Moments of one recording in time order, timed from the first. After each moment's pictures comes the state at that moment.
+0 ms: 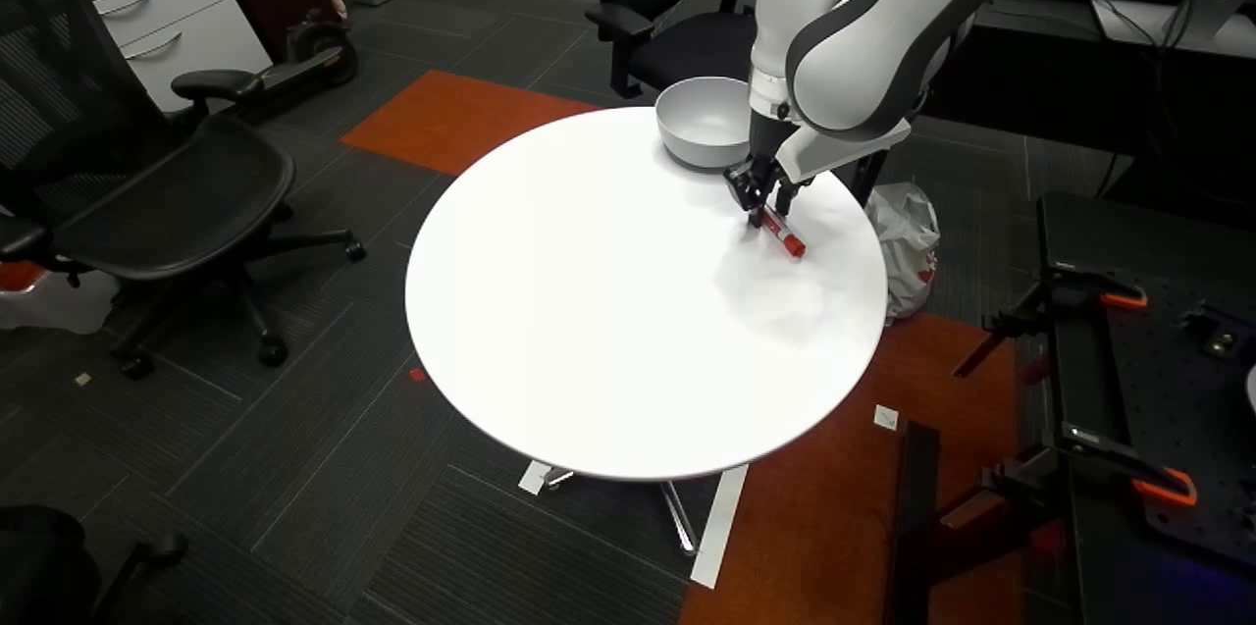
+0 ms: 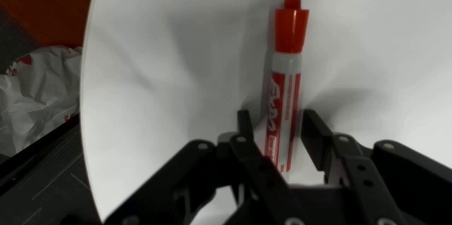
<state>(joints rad) -0.01 0.55 -0.21 -2.21 0.14 2.73 0.42</state>
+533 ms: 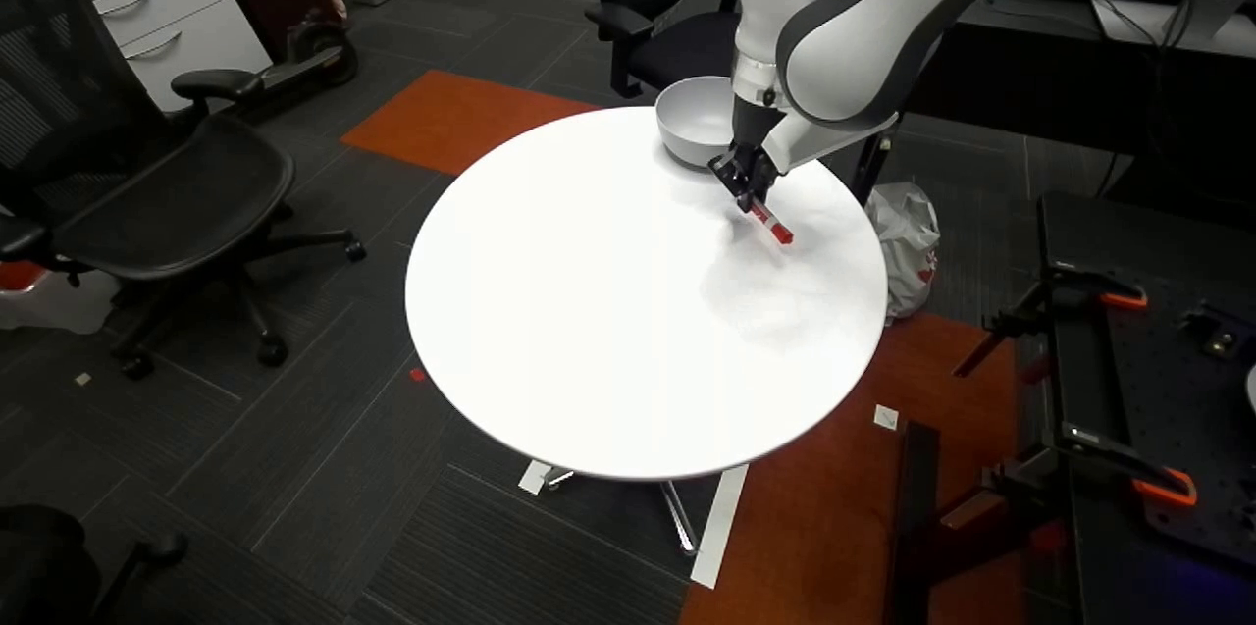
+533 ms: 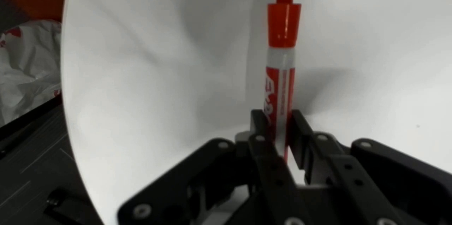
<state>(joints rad) 0.05 0.53 -0.24 -2.19 0.11 2.73 0.42</state>
